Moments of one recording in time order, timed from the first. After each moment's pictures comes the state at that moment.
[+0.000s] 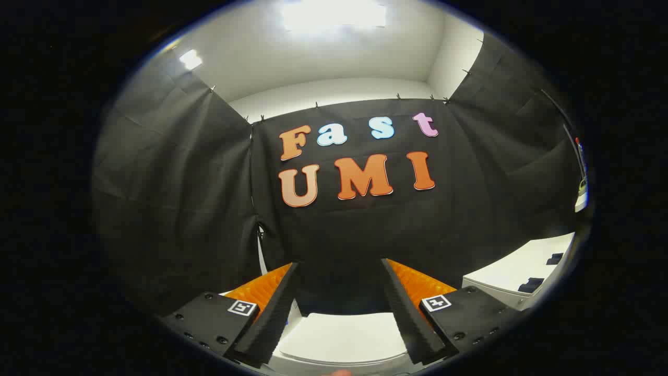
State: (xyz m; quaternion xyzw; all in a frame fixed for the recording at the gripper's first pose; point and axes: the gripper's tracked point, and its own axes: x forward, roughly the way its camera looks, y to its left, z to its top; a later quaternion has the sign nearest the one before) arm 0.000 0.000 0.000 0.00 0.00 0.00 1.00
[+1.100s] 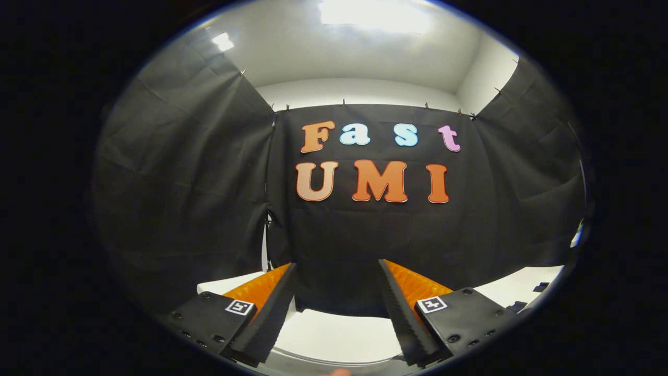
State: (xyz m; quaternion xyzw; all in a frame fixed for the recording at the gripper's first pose) arm -0.001 0.044 0.005 -0.08 0.01 0.04 1.00
